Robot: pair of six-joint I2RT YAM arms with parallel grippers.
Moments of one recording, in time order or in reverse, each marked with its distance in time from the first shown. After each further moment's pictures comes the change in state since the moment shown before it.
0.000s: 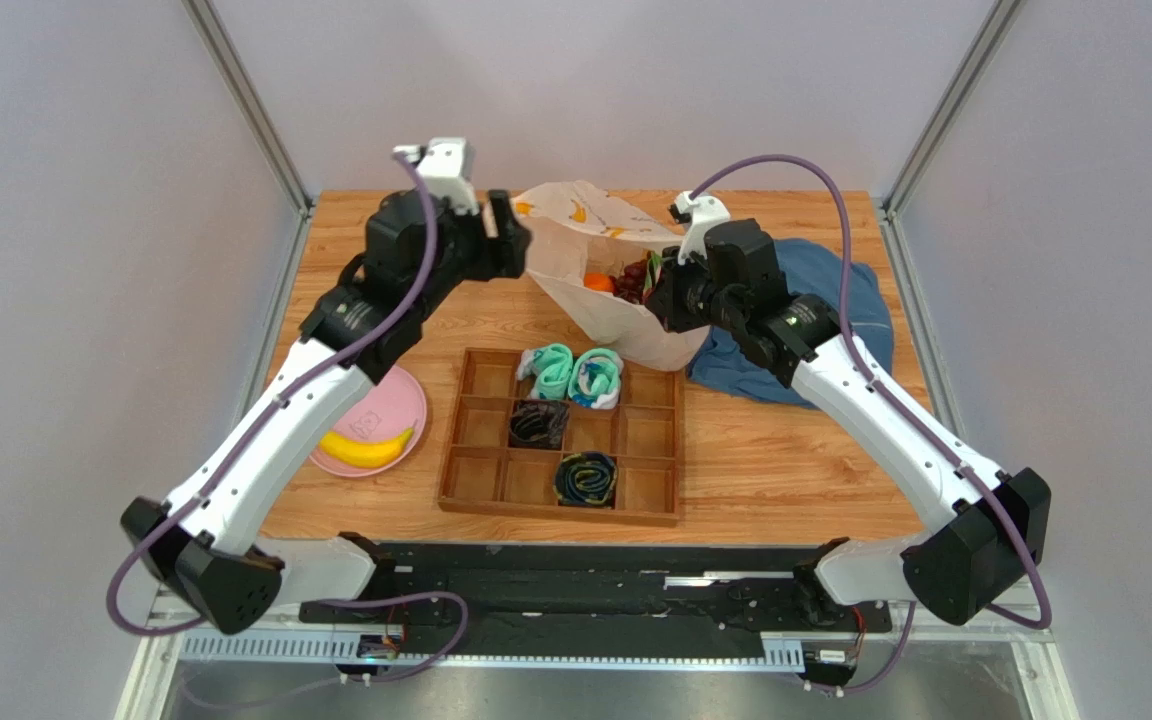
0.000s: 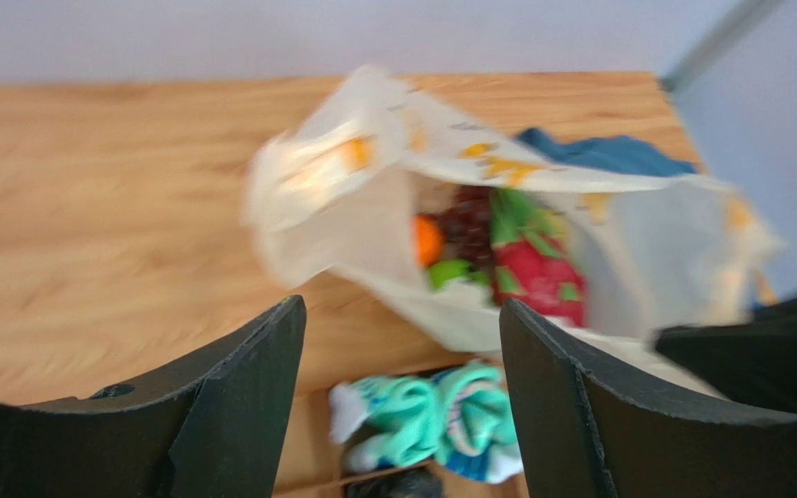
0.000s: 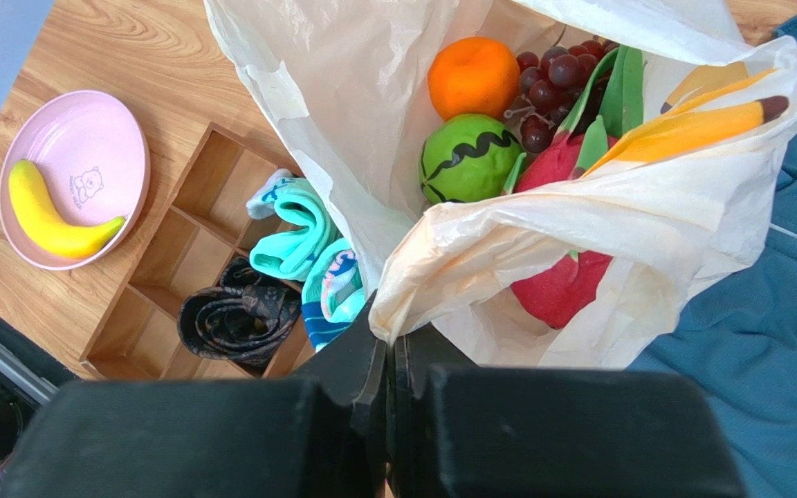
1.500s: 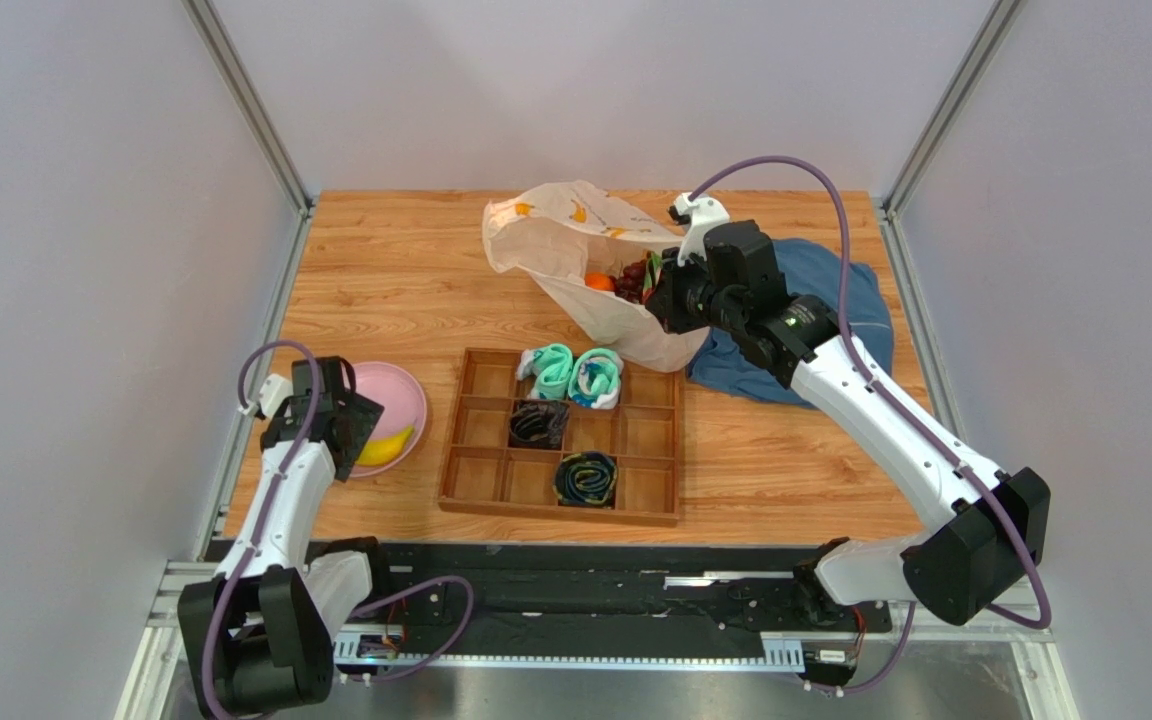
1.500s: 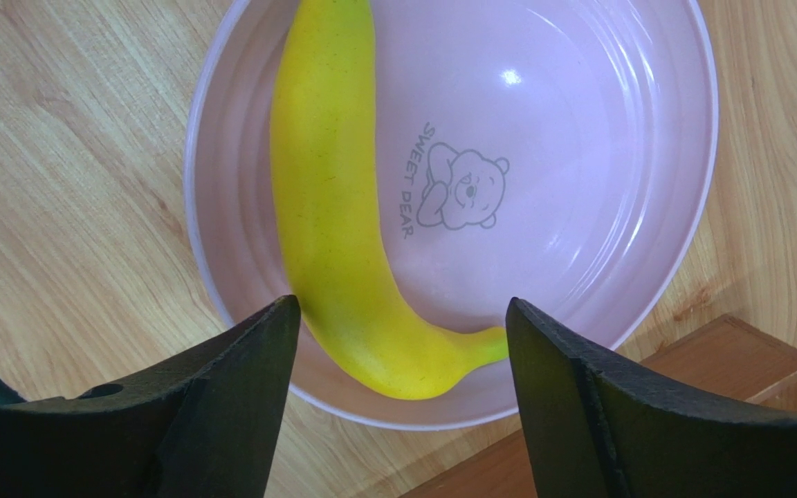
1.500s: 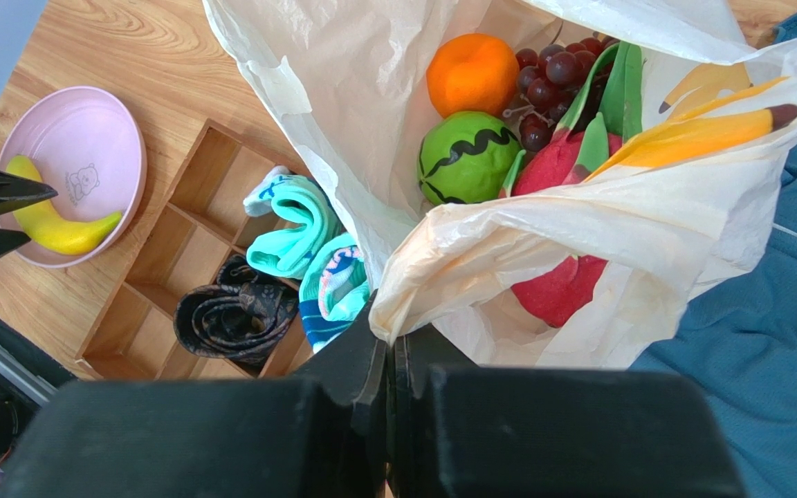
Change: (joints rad) left arm 0.731 -0.317 -0.904 -0.217 -0.087 -0.671; right arm 0.000 0.000 -0.008 0.004 0.000 -0.004
